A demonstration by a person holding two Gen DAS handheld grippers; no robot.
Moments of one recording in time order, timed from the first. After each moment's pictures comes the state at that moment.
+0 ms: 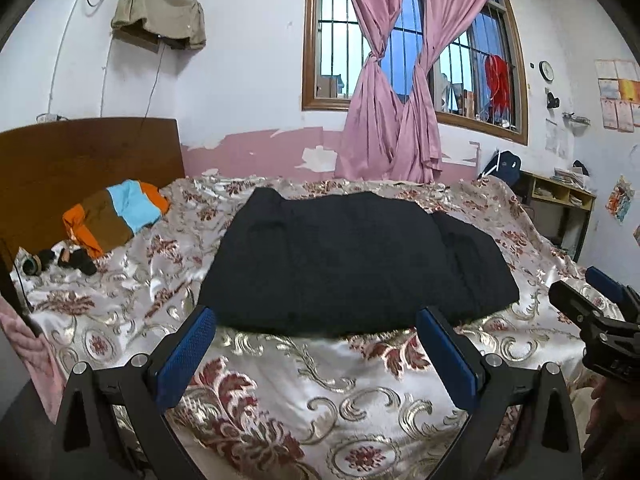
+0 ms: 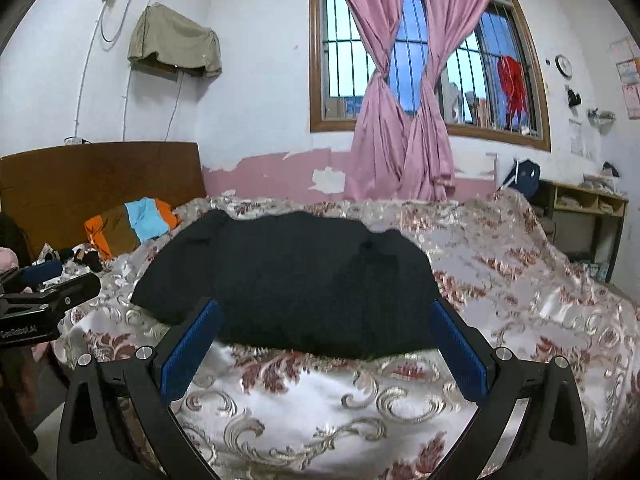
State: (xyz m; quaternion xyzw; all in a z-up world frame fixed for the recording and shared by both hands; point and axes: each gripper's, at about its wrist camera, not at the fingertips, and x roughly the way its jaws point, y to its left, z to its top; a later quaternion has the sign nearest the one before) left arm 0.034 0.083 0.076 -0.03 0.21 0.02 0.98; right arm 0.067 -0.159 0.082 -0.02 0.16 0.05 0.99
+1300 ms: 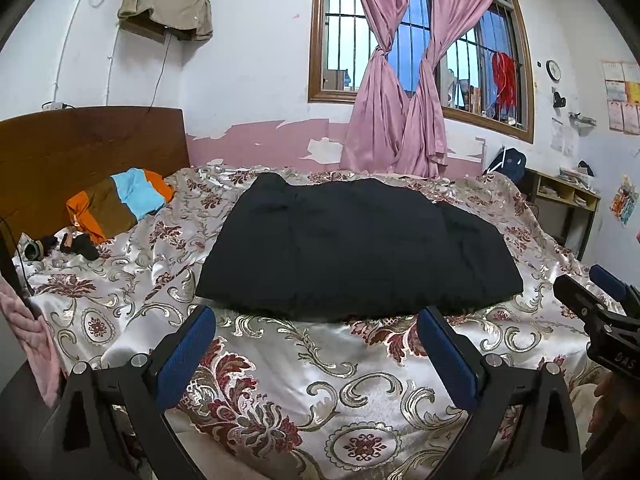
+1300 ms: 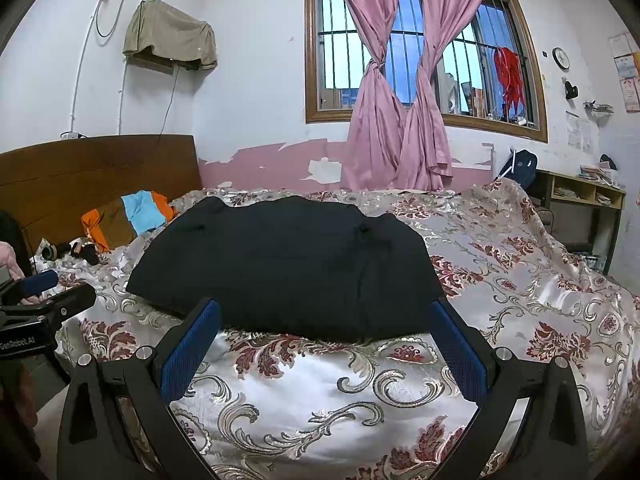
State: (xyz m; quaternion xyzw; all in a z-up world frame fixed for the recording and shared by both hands) left arm 0.030 0.086 0.062 -0.03 0.22 0.03 0.97; right arm 0.064 -0.164 0.069 -0.02 0.16 0.05 0.99
